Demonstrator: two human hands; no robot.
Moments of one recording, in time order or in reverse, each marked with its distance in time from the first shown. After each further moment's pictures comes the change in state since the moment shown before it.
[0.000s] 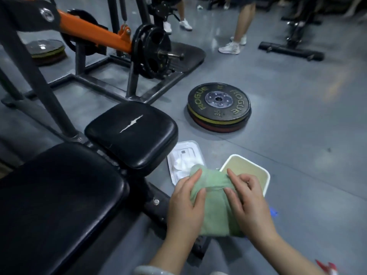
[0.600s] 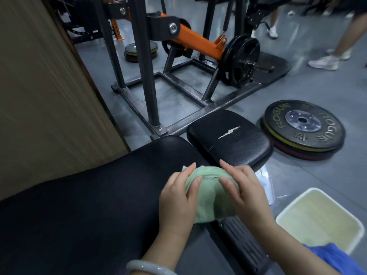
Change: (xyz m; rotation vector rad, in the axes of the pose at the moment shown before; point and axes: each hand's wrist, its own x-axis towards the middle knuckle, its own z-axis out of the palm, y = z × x) left_hand -0.006 -0.013 -0.197 0.287 0.448 -0.084; right_hand 0.044 -0.178 0.106 0.302 -0.270 -0.295
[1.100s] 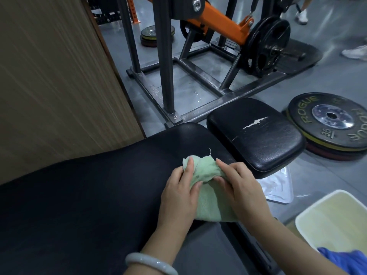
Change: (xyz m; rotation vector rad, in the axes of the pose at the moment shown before) left_hand -0.009 -0.049 -0.017 0.257 -0.097 0.030; right_hand 0.002 0.014 0.059 -0.235 -0.049 -0.189
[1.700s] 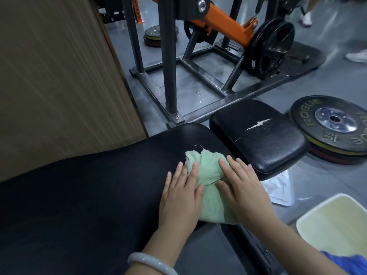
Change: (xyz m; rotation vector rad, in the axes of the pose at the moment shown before) left_hand -0.001 -0.003 0.001 0.274 -0.241 -0.027; right_hand -0.002 0.002 -0.002 -0.203 -0.248 0.097
